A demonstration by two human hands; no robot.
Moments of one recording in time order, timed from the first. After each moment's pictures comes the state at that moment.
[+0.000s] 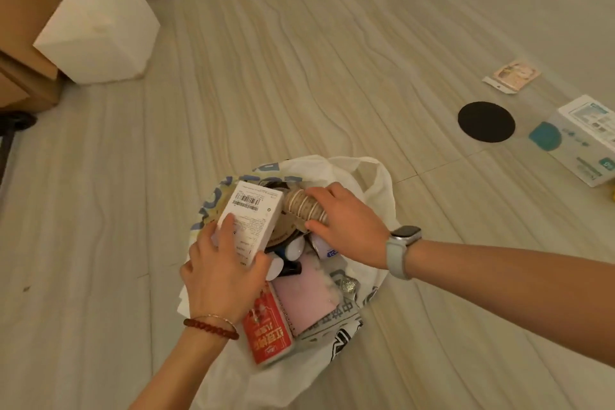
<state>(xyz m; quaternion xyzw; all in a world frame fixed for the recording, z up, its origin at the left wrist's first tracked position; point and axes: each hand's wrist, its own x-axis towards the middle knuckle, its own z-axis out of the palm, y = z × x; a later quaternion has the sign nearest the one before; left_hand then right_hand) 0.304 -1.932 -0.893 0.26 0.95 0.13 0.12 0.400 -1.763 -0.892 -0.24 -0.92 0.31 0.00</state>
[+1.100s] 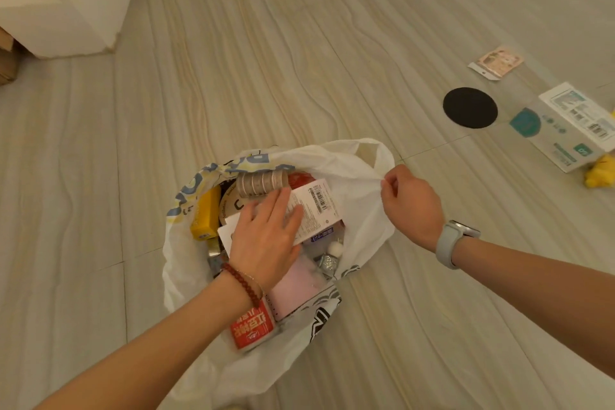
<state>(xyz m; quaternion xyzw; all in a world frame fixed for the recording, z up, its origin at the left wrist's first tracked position) 0.319 -1.882 -0.924 0.61 0.79 -0.06 -0.01 0.469 -1.711 -0.916 -0.46 -0.84 0.27 0.09</state>
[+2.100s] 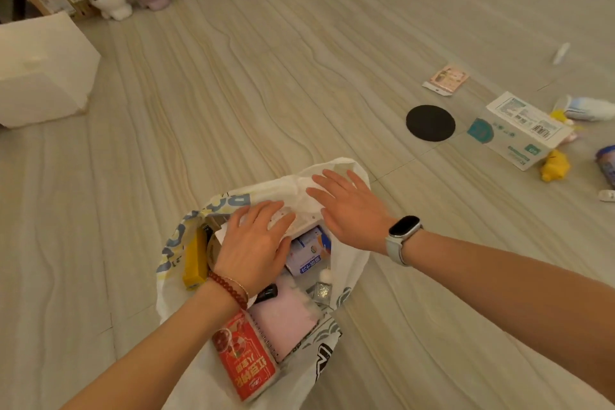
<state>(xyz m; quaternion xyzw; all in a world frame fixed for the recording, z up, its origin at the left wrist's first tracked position) 0.293 -1.847 -0.899 0.66 0.75 0.05 -0.03 0.435 -1.708 -0.900 -0.23 -0.97 0.11 -0.02</state>
